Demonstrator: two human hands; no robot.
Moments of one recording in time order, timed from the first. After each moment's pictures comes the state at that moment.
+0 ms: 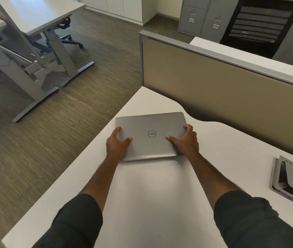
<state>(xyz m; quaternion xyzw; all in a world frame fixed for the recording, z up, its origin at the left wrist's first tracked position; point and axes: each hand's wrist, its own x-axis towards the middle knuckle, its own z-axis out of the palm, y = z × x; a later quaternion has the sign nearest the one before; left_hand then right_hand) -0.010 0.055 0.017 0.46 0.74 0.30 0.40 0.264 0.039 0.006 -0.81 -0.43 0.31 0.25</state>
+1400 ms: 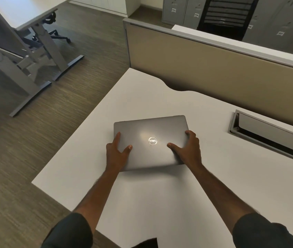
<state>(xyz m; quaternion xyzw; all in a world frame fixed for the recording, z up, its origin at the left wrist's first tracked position) -0.009 -0.188 0.067 0.54 0.70 0.24 0.40 0.266 -0.231 0.054 -0.81 -0.40 0.29 0.33</state>
